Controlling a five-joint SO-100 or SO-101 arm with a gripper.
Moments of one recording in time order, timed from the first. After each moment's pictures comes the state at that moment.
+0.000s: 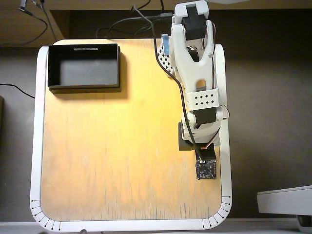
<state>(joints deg) -9.8 96.3 119.4 55.4 170.0</state>
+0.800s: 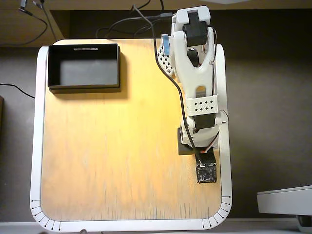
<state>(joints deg) -6.8 92.0 119.2 50.9 172.6</state>
